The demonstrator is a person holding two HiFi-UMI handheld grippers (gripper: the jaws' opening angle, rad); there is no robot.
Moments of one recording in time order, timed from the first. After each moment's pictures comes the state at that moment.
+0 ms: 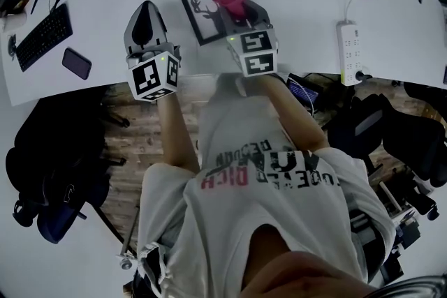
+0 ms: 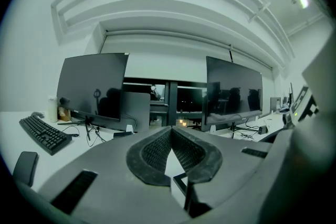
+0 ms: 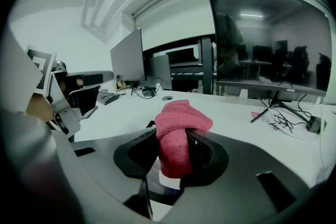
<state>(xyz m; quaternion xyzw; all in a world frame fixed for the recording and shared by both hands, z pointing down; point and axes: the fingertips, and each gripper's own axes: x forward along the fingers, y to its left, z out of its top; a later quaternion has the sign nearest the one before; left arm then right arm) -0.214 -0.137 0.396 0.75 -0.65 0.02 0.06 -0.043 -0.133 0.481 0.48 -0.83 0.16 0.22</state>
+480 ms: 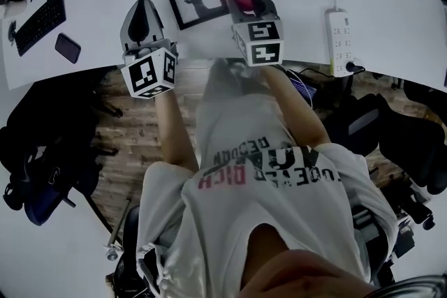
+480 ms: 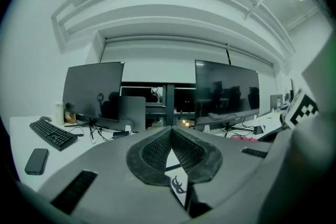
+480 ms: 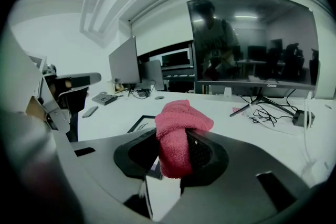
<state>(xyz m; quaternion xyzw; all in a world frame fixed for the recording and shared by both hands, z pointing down) -0.163 -0.093 0.380 0.74 -0.67 0.03 0.05 0.030 -0.113 0.475 0.49 -0.83 0.16 0.20</state>
